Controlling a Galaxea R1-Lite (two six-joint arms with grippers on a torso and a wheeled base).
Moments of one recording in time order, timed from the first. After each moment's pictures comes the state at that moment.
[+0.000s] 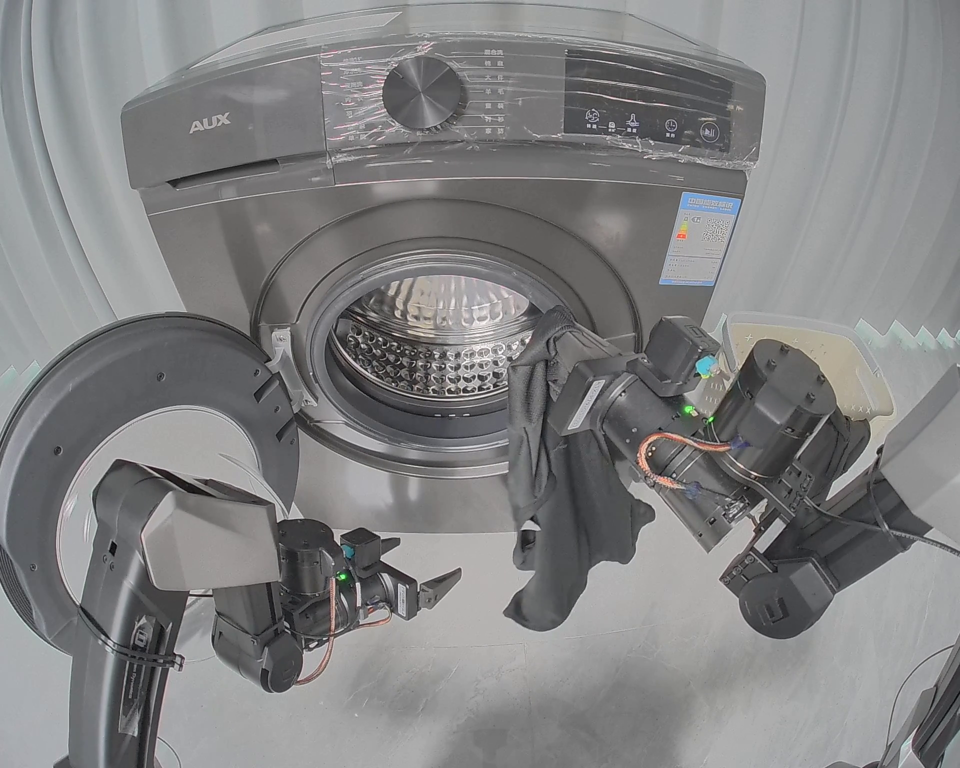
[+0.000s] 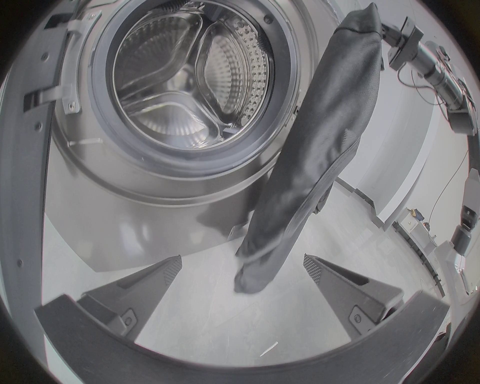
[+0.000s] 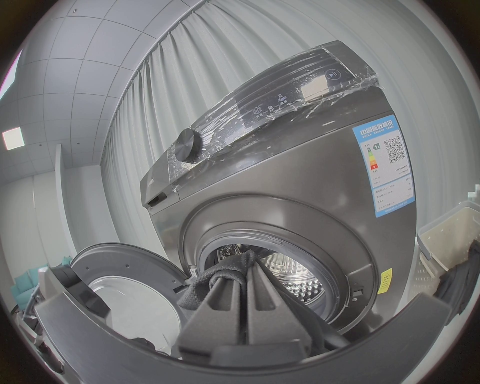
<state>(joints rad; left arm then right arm) -0.40 2.52 -0.67 -1.55 -0.26 -0.03 0.72 1.98 -0.86 -1.43 -0.18 0.15</state>
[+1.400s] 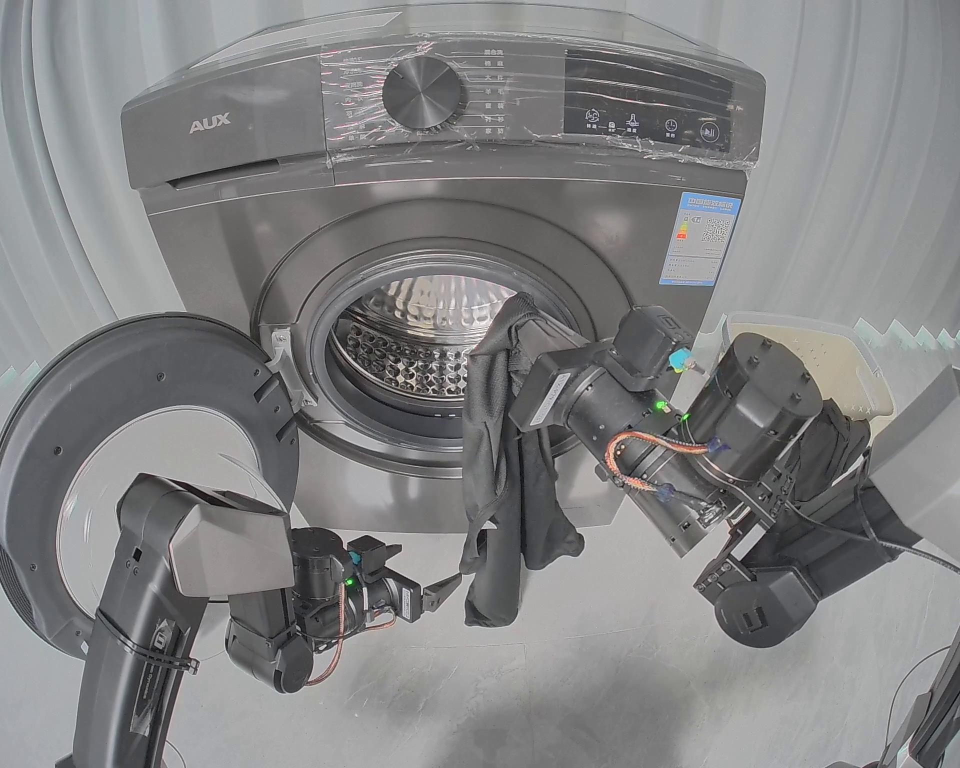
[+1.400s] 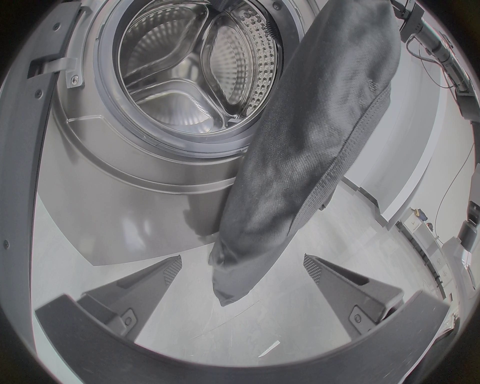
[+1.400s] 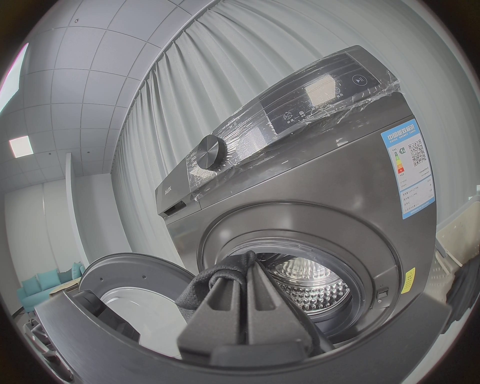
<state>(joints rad) -0.39 2.61 -0.74 -1.55 -0.25 -0.04 0.79 2.00 -0.93 -1.43 -0.18 0.15</state>
